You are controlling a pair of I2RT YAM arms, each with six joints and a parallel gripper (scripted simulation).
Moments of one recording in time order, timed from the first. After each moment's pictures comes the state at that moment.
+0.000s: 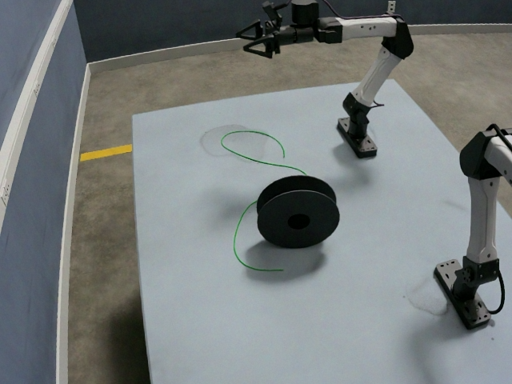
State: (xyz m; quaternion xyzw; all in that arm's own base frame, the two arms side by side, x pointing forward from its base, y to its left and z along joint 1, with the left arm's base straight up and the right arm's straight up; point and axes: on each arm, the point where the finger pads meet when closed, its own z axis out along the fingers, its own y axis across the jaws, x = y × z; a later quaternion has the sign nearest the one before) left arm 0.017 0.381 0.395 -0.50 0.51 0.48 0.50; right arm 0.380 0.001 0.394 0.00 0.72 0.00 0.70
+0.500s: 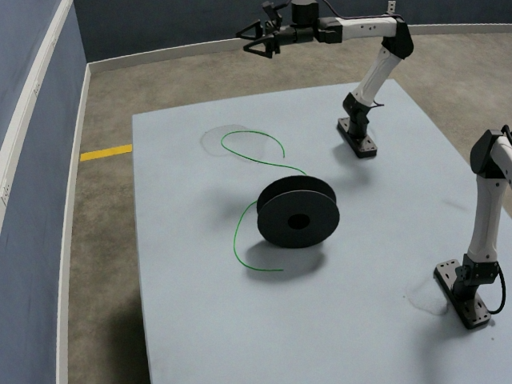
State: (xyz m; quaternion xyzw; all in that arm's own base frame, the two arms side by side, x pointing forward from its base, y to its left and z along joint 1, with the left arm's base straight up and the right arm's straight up) left arm 0.094 0.376 0.383 -0.47 0.56 0.42 0.54; right arm 0.380 0.001 0.394 0.00 0.72 0.00 0.70
